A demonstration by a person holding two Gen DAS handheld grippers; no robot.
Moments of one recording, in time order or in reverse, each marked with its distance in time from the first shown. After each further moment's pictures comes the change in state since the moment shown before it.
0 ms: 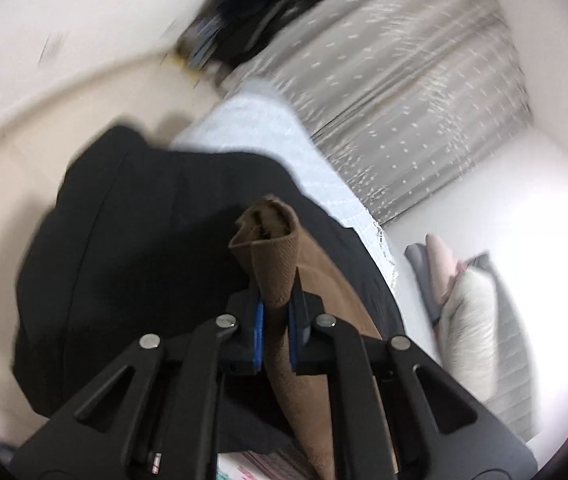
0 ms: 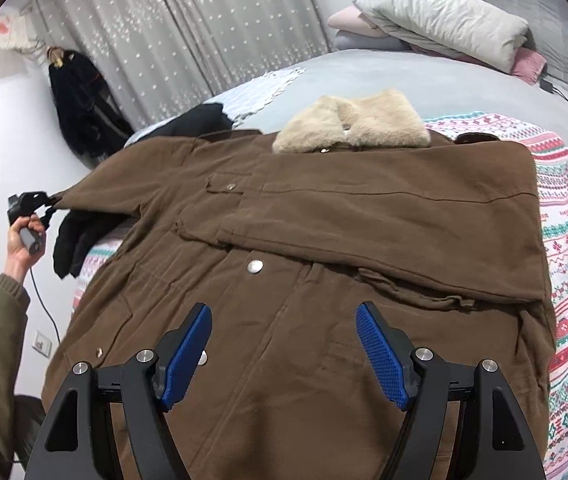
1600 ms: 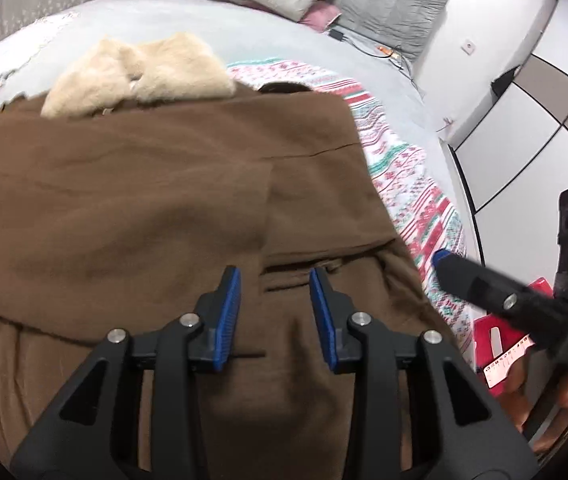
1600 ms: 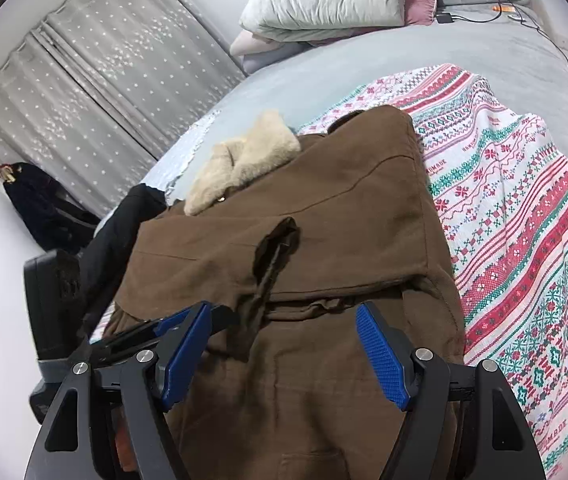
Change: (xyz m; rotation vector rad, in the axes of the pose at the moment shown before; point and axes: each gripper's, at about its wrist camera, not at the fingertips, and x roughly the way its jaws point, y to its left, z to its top) left arm -0.077 -0.307 -0.506 1.044 0.841 -0.439; right arm -0.049 -0.125 -0.003 0.370 -0.088 -0.010
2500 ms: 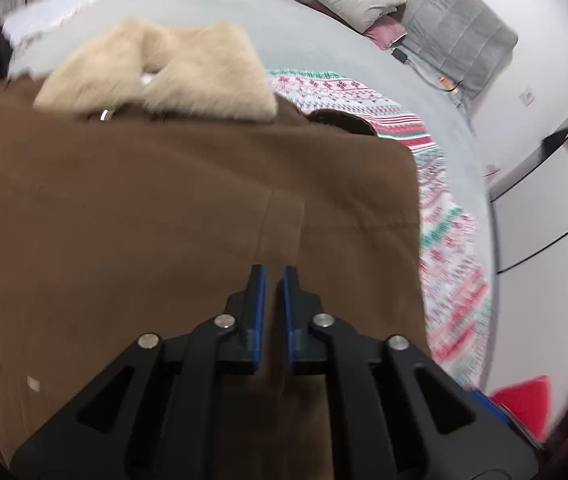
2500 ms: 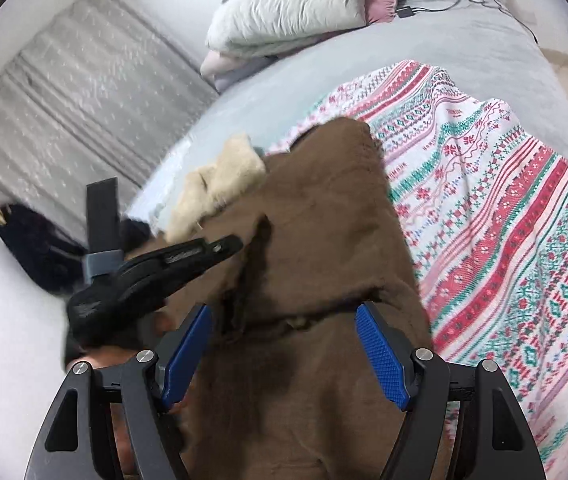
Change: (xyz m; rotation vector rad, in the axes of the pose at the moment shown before) left arm 0.058 0.015 0.056 -0.258 0.015 0.051; right arm -0.007 -0.030 0.007 0.090 -0.016 -0.054
